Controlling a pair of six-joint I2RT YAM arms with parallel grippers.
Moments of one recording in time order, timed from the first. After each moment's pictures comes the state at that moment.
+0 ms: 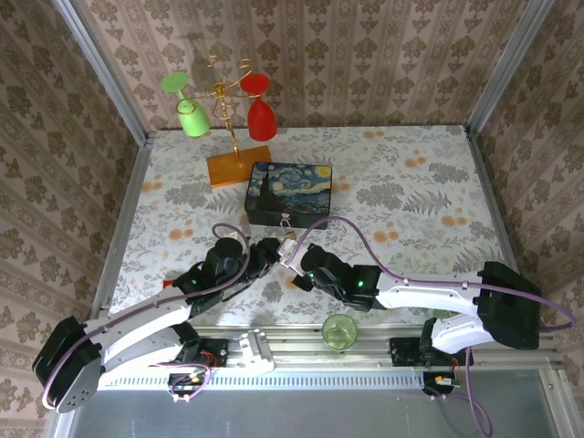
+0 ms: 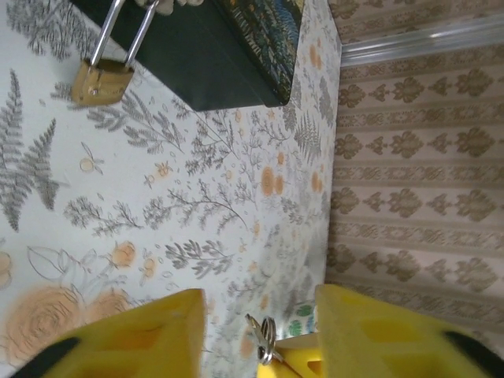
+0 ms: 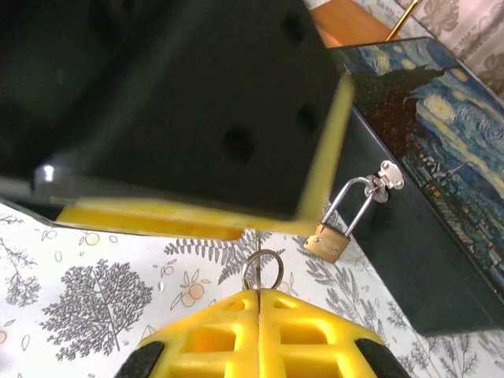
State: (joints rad) left arm -0.85 0.93 0.37 0.17 0.09 -1.35; right arm 1.13 1.37 0.75 0.05 0.38 -0.14
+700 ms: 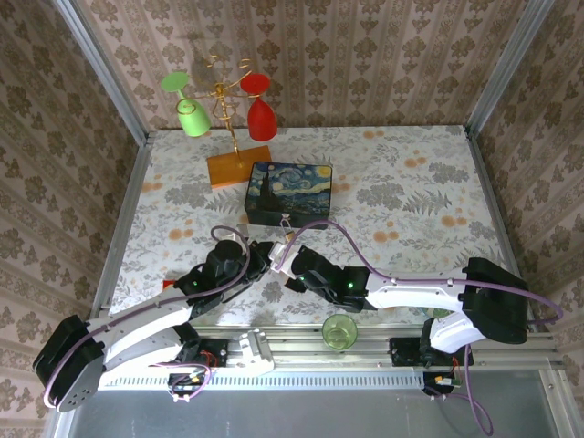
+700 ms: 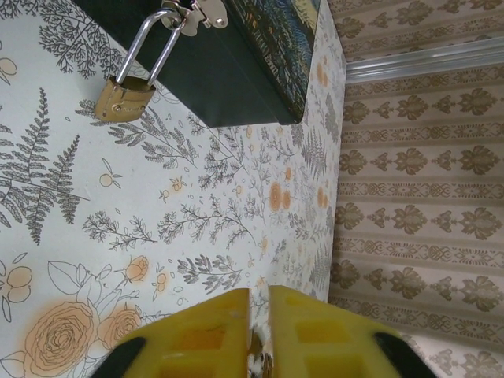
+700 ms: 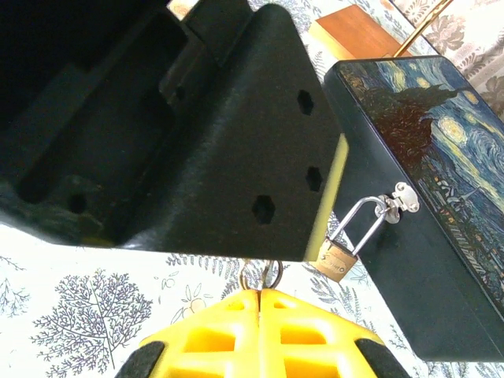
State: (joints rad) left arm -0.85 0.93 0.34 0.21 0.05 -1.36; right arm 1.16 1.44 0.78 0.08 0.42 -0.19
